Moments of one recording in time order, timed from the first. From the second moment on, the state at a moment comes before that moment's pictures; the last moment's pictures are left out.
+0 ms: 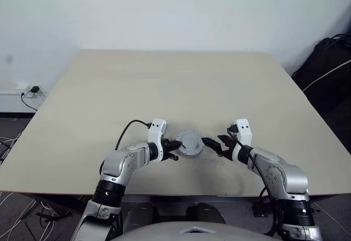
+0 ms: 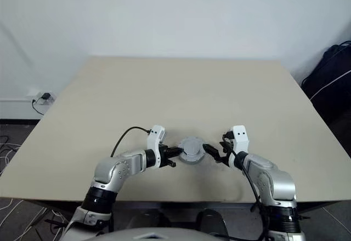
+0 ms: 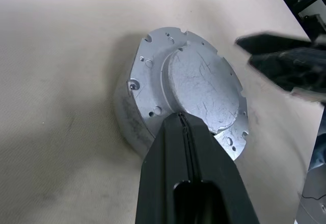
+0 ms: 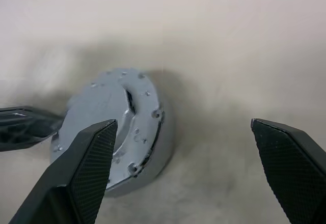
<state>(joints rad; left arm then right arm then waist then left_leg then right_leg) -0.21 0.08 -0.17 -0.01 -0.40 0.95 -0.44 -0.05 -0.27 -0.15 -0.19 0.44 1.00 0.45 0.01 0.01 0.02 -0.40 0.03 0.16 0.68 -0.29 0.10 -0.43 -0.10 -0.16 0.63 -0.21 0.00</state>
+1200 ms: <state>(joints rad) -0.19 0.10 -0.14 -0.03 -0.39 0.95 -0.41 -0.12 -0.05 -0.44 -0.03 0.76 1.36 0.37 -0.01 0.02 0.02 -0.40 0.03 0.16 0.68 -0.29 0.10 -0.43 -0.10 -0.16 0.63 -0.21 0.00</state>
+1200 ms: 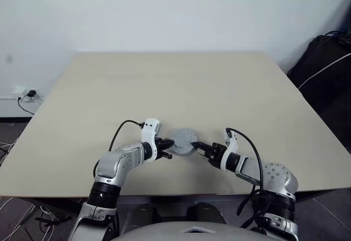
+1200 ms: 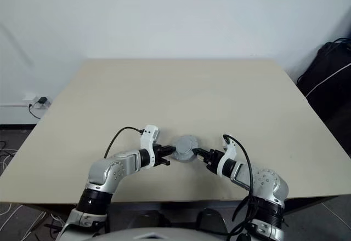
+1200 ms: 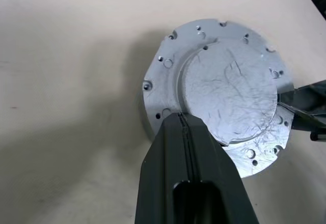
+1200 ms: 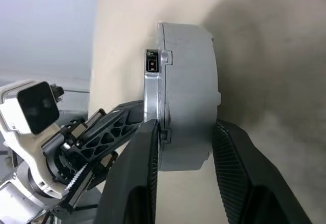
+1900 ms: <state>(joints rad) -0.10 0.00 -0.05 -0.06 -0.39 0.80 -0.35 -0.06 -0.05 -0.40 -0.05 0.81 1.36 0.37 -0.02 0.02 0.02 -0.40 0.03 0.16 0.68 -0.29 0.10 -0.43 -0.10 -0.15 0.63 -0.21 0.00</state>
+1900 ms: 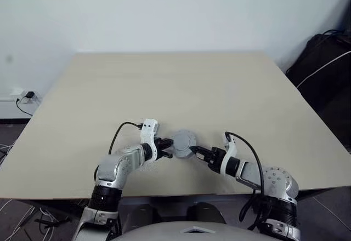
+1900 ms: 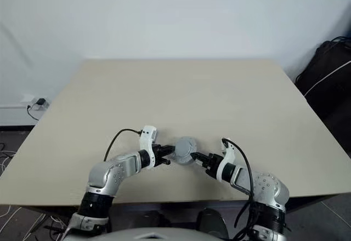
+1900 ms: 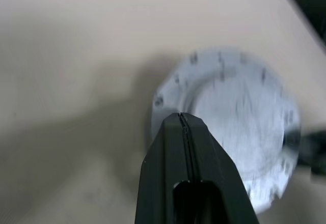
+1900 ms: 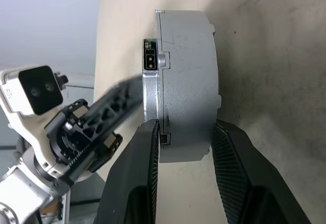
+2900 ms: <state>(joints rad) 0.33 -0.07 0.17 -0.23 -1.42 0.64 -0.23 -0.08 0.09 -0.49 -0.10 1.16 1.35 0.17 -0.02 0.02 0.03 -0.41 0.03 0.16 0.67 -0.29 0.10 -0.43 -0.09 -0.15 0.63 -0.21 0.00</state>
